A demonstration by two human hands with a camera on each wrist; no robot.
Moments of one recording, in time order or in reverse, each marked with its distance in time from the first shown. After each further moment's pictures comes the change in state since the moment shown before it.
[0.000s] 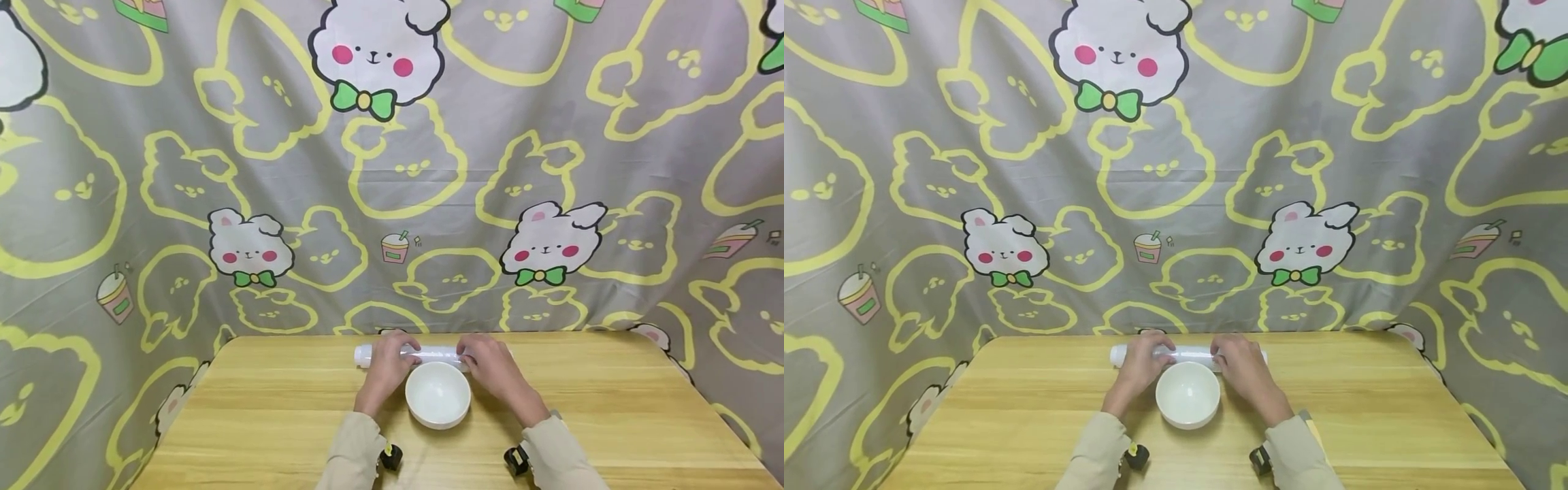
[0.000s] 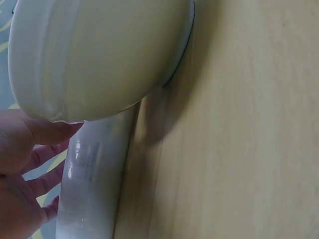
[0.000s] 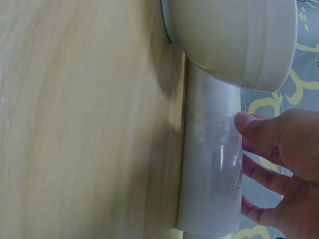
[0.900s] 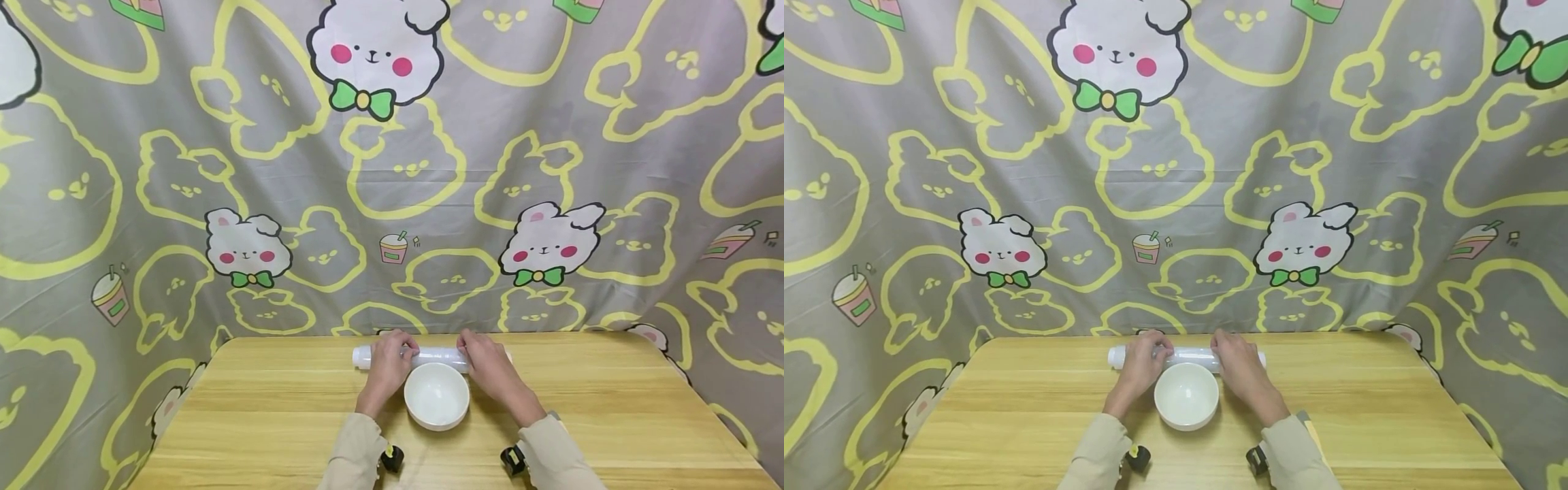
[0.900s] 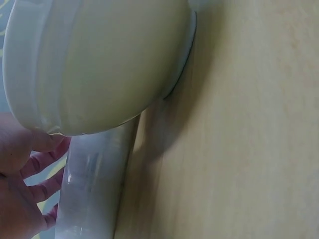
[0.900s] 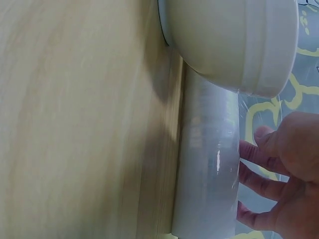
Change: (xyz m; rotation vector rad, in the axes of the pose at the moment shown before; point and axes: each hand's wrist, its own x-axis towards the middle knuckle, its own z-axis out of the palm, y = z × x) left_hand 0.001 0.005 0.006 -0.007 0.043 -0.074; right_hand 0.002 -0.004 -0.001 -0.030 -0.010 0.048
